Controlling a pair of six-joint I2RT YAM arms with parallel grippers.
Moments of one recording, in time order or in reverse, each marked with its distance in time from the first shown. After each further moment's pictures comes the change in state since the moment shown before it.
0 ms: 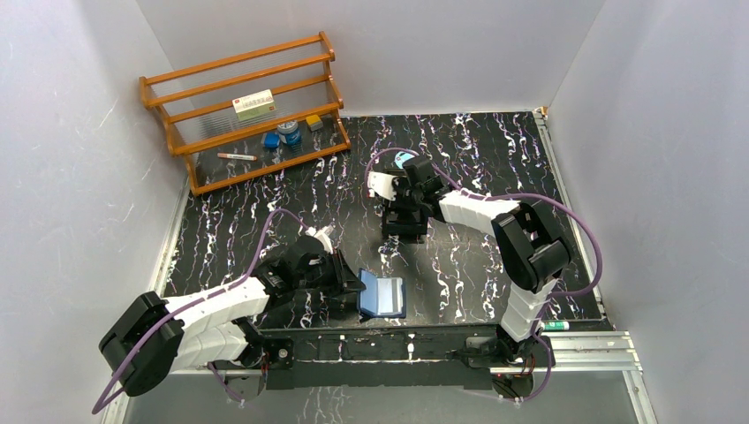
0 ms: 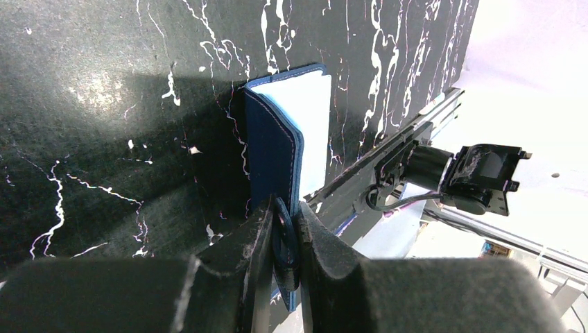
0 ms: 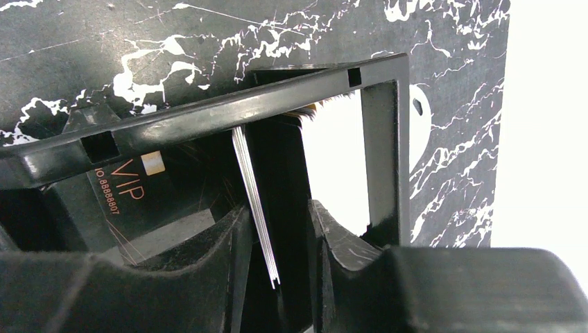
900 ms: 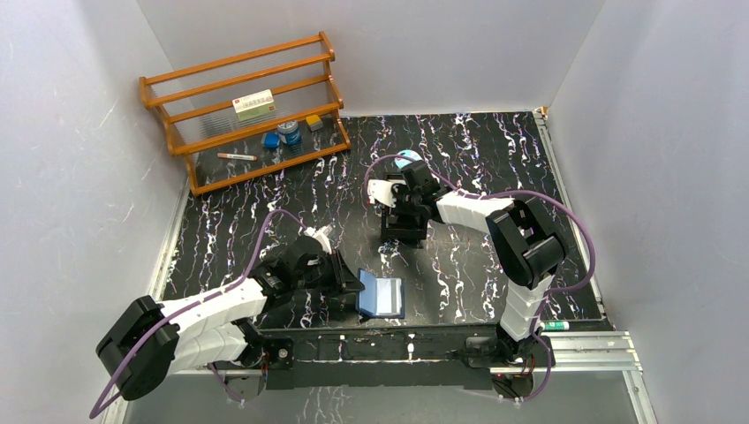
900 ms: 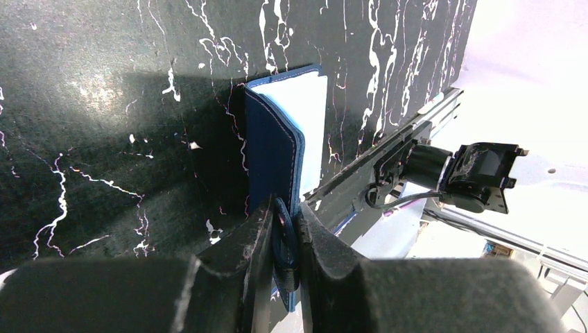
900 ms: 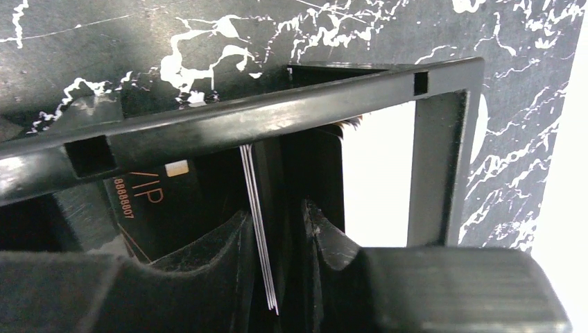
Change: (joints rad) left arm 0.000 -0.032 0.001 -0.029 -0.005 0.003; right arm 0.002 0.037 -0.004 -0.050 -0.037 -0.005
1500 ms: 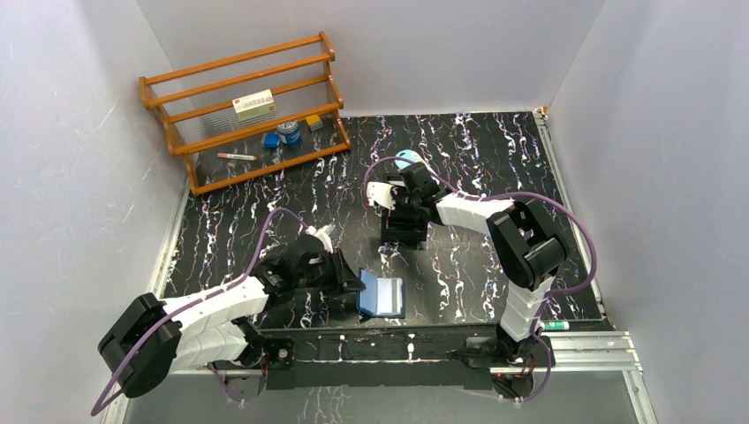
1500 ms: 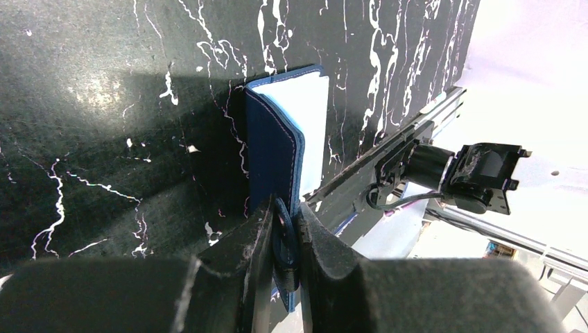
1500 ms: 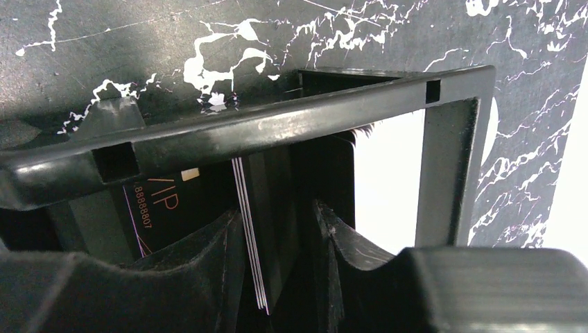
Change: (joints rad) left arm 0.000 0.025 0.016 -0.003 0.003 0.010; right arm 0.014 -0.012 -0.016 -0.003 0.008 0.012
